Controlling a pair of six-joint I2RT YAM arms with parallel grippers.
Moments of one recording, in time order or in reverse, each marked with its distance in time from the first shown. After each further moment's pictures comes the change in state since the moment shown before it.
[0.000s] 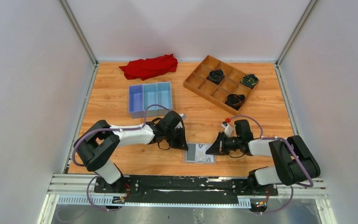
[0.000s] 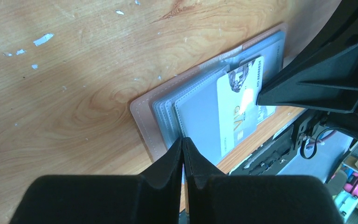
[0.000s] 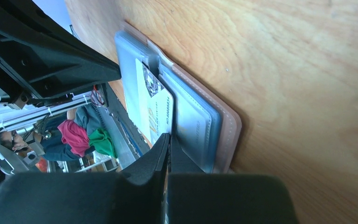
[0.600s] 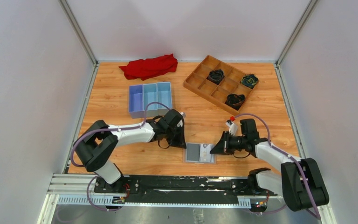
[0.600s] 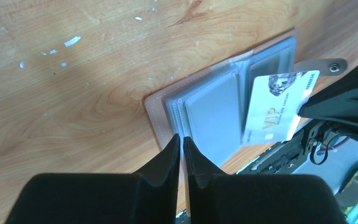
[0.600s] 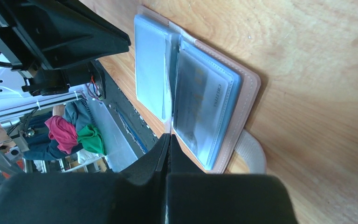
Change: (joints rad) left arm 0.000 0.001 0.049 -0.094 -0.043 0.024; right arm -0.071 -0.238 0.037 -0.327 -0.012 -0.148
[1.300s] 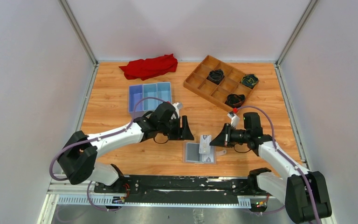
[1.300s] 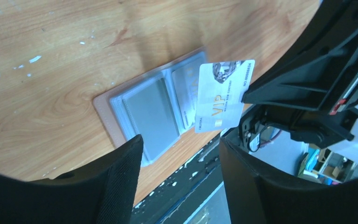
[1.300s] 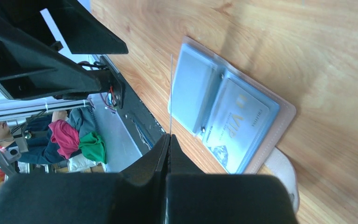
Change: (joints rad) left arm 0.033 -0.192 0.020 -0.004 0.059 -0.055; right arm -0.001 -0.136 0.086 -0.077 0.003 0.022
